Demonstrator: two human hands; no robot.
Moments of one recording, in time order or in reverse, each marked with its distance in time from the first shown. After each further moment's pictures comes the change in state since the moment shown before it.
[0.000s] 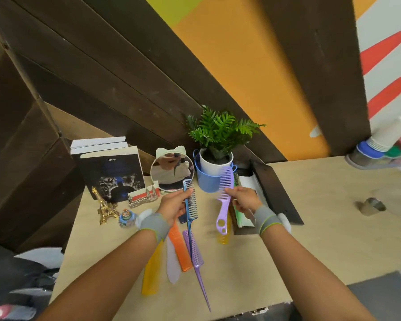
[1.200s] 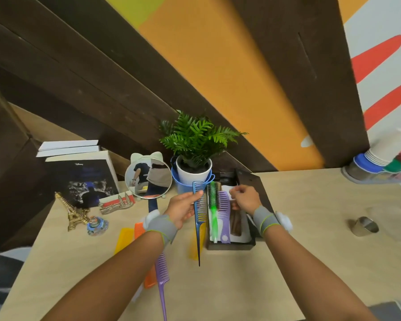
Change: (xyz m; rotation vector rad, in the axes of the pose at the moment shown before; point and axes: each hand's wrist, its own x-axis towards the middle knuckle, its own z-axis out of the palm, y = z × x) left_hand 0.028 -0.013 0.102 -0.007 -0.024 -0.020; right_hand 0.069 -0.005 -0.081 -0.284 0.084 -0.112
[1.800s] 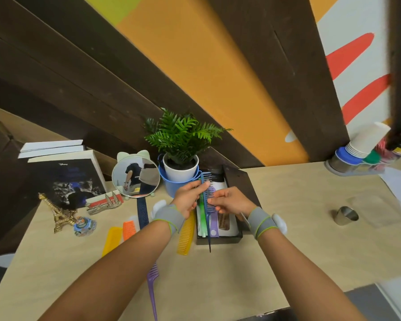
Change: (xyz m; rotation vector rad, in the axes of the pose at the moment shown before) left_hand -0.006 0.002 0.052 0.137 -0.012 0.048; right_hand -0.054 -0.015 -0.019 0.124 -0.404 -0.034
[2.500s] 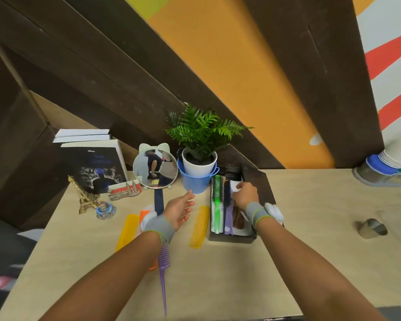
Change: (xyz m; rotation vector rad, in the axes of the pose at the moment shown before) left_hand -0.007 -0.036 -0.062 -0.085 0.160 -0.173; right_hand 0.051 0.021 0.000 -0.513 0.444 0.038
